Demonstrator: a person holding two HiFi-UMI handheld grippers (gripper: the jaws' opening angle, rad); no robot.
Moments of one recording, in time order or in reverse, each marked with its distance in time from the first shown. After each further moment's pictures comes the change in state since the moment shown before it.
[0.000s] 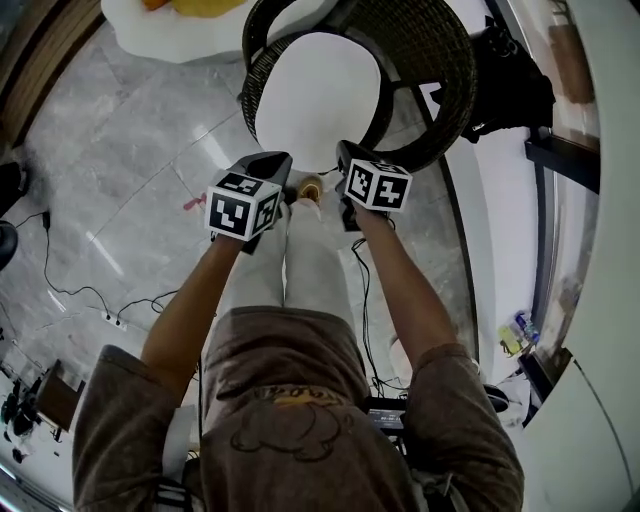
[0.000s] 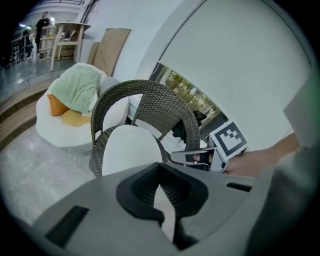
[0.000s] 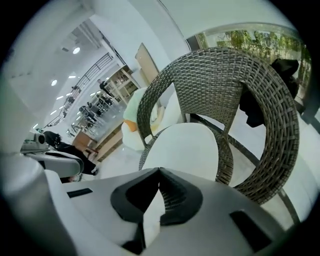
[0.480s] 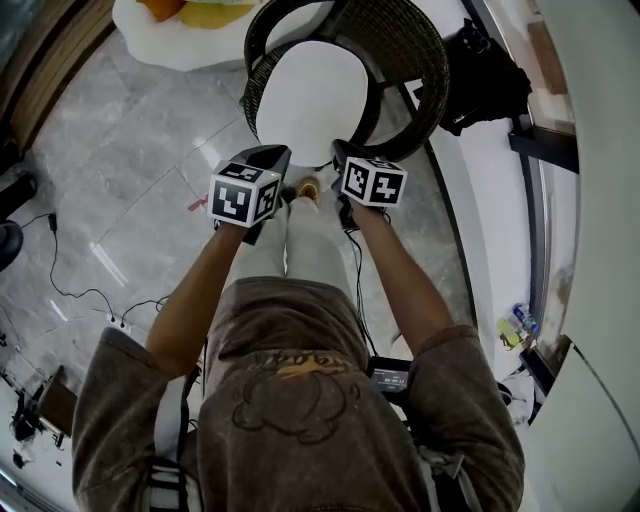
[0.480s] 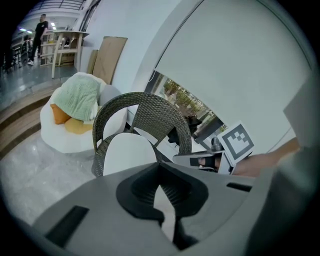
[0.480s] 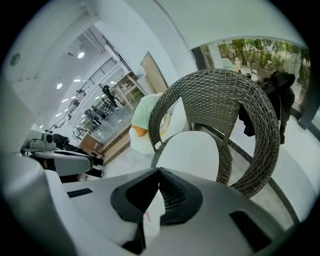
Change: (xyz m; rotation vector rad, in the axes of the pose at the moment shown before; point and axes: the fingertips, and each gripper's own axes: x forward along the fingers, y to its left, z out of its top) left arm -0.047 -0.038 0.026 0.013 -0.032 0.015; right arm -0.065 0.039 0.018 -0.010 -0.039 0.043
